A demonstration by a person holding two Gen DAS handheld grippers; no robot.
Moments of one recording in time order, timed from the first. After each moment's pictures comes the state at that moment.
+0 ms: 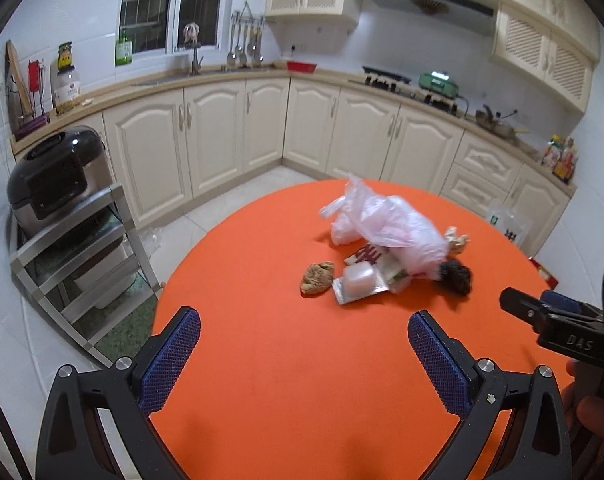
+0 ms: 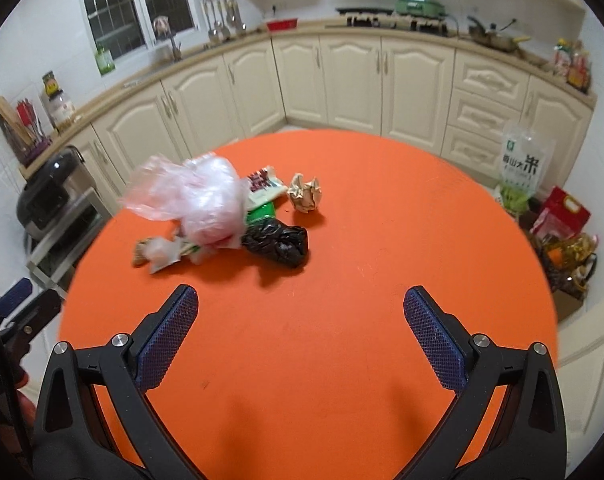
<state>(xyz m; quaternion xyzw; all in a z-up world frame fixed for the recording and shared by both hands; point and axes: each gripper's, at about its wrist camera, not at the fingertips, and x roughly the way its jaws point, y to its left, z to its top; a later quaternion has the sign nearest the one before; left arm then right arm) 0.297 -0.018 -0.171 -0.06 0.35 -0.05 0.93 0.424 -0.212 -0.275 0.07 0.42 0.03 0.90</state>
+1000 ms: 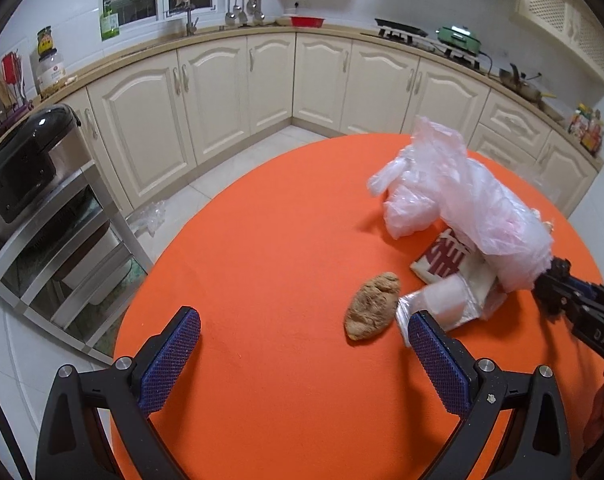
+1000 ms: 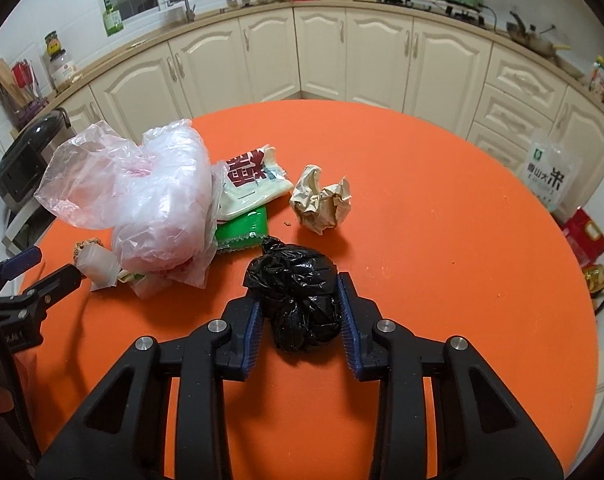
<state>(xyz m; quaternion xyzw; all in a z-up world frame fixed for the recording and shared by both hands) 0.509 -0.074 -0.221 -0.03 0.42 -0.03 0.91 0.492 -0.200 -0.316 0.03 0.45 0.05 0.89</state>
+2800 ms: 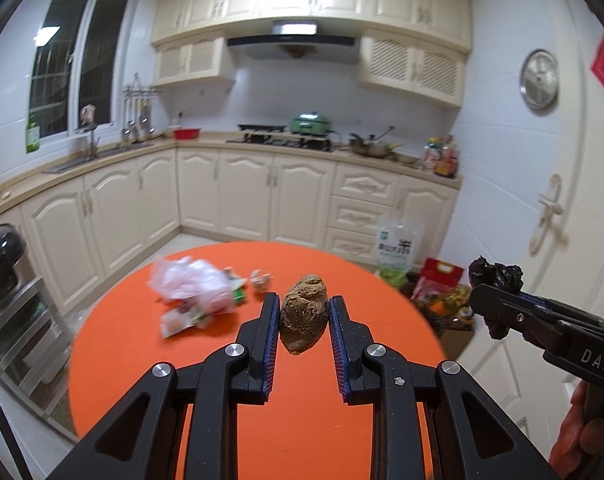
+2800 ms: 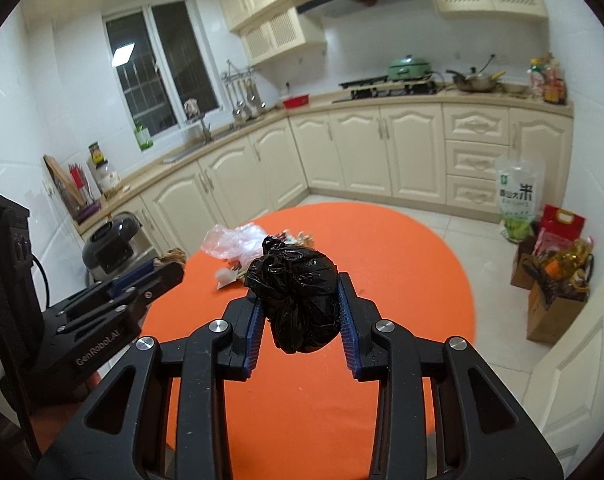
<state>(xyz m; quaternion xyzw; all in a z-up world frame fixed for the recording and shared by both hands) 0.166 -0.126 -0.156 -0.01 0.24 -0.21 0.95 0.224 -0.279 -0.161 0.13 0.27 0.04 0.95</state>
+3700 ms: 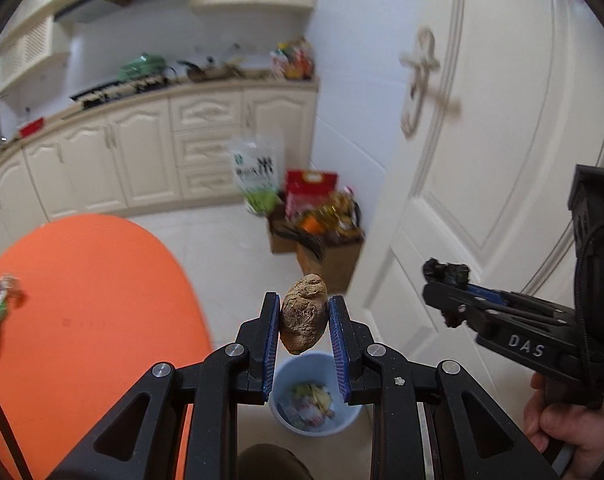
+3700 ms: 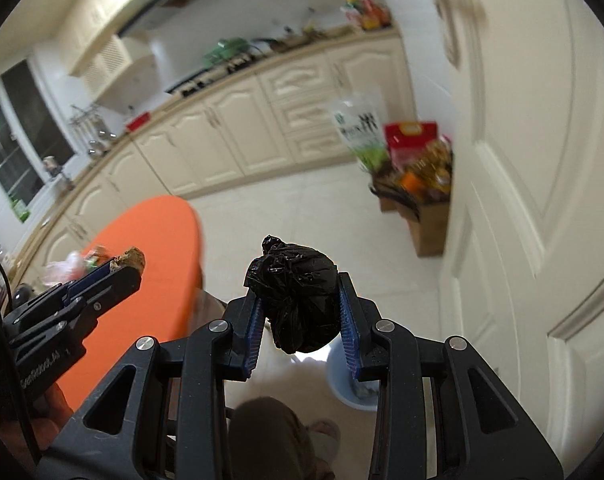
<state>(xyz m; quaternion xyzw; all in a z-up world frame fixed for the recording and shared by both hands) 0.175 -0.295 -0.230 0.11 0.33 -0.42 0.84 0.133 -0.542 -0.274 0.26 0.34 -0.18 0.89</state>
